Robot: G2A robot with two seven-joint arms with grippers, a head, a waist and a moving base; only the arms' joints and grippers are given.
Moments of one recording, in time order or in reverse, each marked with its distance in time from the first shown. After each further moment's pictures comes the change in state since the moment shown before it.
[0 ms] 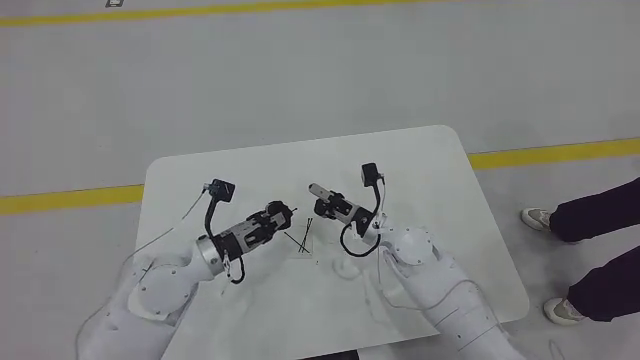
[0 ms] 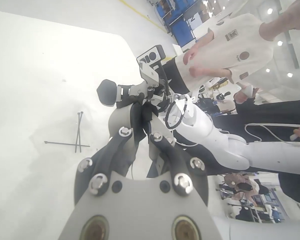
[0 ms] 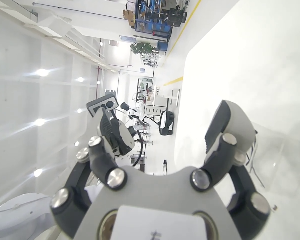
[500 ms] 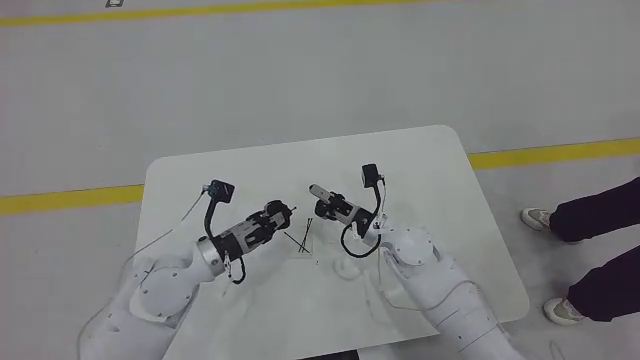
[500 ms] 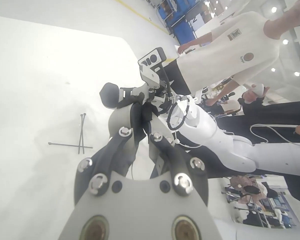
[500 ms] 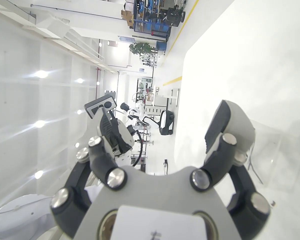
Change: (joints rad) left arm 0.009 0.008 -0.003 0.002 0.016 0.001 0.040; right arm -0.005 0.002 0.002 -0.005 0.003 0.008 0.005
